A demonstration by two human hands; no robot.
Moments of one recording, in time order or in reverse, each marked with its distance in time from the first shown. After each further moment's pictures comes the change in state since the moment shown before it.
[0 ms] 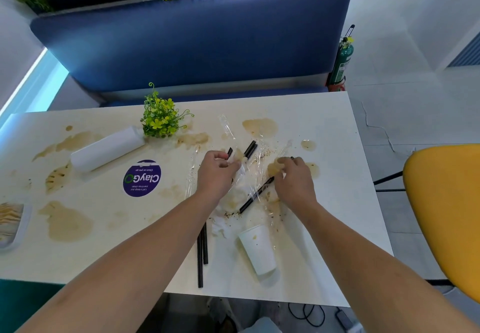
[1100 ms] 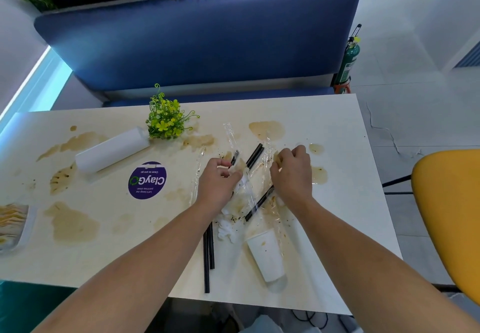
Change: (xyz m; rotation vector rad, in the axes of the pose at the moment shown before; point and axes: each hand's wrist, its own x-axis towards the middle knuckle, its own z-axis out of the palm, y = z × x) left_hand -0.001 -0.011 -0.019 0.113 -0.043 0.030; right_hand 0.021 -0.035 0.012 -0.110 0.162 -0.073
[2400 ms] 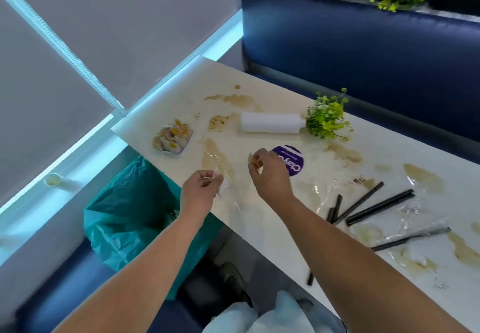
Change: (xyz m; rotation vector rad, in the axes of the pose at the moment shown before) left_hand -0.135 -0.131 -0.310 -0.279 0.643 -0.257; right_hand -0.136 -0.314 0.146 0.222 -0.486 -0.565
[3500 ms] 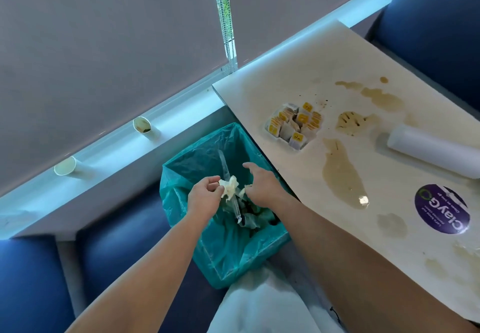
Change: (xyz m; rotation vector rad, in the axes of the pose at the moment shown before) left_hand 0.142 -0.177 -0.265 -0.035 0.149 -0.390; right_hand 0.038 -0.188 0.326 -0.198 -0.847 0.027
